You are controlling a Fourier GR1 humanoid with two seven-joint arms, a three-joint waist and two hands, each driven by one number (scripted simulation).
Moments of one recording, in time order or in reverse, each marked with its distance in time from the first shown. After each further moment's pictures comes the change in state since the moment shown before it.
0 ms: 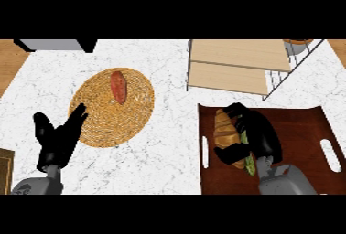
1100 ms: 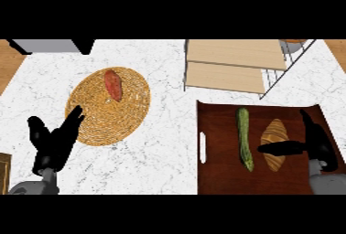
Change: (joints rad) left arm 0.023 0.033 -0.016 0.000 0.040 0.011 -0.027; right arm 0.119 -0.148 -0.298 0.179 -0.204 -0.116 0.076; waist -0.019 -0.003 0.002
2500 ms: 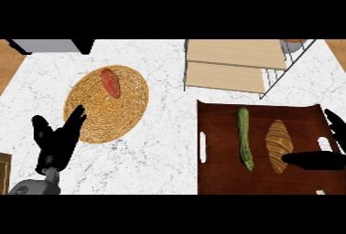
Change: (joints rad) left arm -0.013 0.055 -0.096 0.010 0.075 0.084 -0.025; right arm 0.106 -0.246 0.031 -0.381 -0.271 0.020 0.222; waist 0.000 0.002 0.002
